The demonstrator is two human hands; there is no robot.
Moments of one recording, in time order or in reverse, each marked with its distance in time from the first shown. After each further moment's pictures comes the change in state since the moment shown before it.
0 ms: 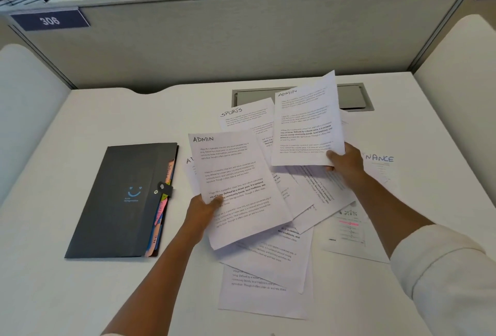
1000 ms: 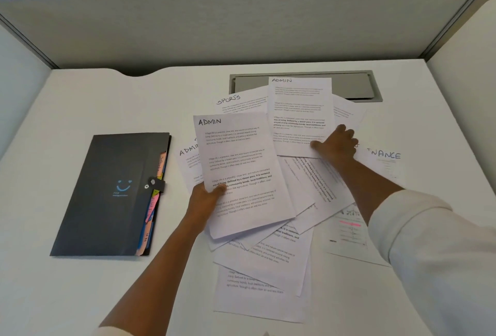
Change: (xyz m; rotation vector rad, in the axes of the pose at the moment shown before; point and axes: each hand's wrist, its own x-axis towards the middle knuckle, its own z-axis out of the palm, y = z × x) left_hand 0.026 0.004 0.020 0.032 0.019 -0.006; right_hand 0.037 -0.023 0.045 -0.713 0.083 0.058
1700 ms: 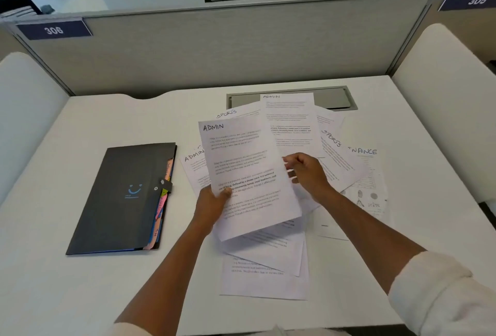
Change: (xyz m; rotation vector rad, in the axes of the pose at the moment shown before) left_hand -0.059 0.007 -0.002 0.077 -0.060 0.211; right_hand -0.154 0.022 -0.019 0.840 -0.314 -0.305
